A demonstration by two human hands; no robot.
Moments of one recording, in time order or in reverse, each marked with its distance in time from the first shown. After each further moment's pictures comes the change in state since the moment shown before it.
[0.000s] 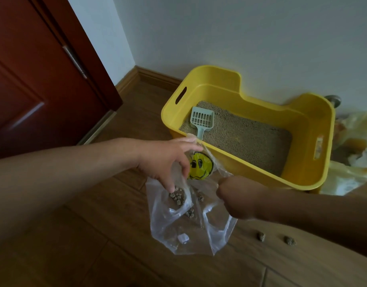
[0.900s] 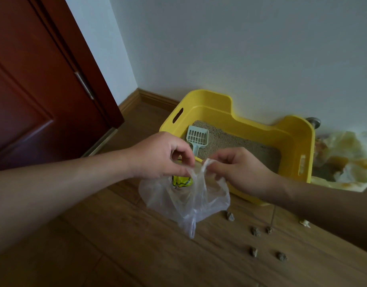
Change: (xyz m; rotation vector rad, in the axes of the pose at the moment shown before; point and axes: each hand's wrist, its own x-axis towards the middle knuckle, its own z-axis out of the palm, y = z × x) left_hand -0.032 0.043 -0.016 -0.305 0.609 0.091; right_hand -0.043 0.011 -0.079 1.144 0.542 0.080
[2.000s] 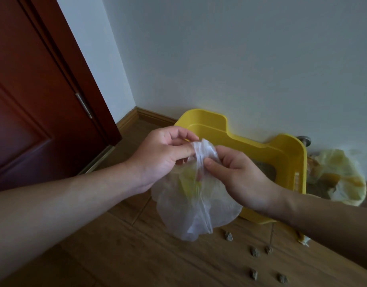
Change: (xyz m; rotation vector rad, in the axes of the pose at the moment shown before) left_hand 0.011 0.041 -0.006 -0.696 0.403 -0.176; right_hand -0.004 -0.042 -0.002 0.285 0.065 -0.141
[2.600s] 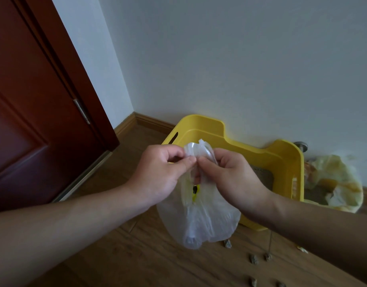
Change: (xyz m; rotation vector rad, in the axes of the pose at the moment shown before) left_hand -0.009 -0.014 0.004 0.232 0.111 0.143; right_hand 0.009 -0.002 0.007 -0.026 0.154 -0.028
